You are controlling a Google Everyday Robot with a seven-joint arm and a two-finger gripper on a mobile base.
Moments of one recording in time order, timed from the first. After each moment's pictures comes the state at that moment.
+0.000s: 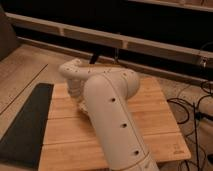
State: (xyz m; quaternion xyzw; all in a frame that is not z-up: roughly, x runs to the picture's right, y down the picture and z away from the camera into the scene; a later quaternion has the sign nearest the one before) arm -0.174 0.082 0.913 -0.38 0.11 0.29 0.87
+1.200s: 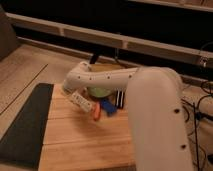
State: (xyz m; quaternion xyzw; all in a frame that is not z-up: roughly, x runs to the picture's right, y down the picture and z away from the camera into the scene) arm -0.241 0.015 0.830 -0.21 -0.26 0.24 0.91
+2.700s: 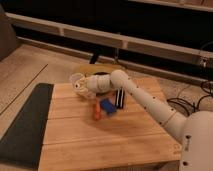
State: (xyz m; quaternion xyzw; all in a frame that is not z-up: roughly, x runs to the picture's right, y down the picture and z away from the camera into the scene) arm -0.170 -0.017 0.782 -0.12 -0.56 0.07 0.81
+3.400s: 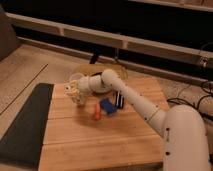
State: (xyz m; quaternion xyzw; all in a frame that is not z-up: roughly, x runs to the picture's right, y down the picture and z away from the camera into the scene) arm -0.207 -0.004 0.806 -0.20 -0.60 0.11 0.77
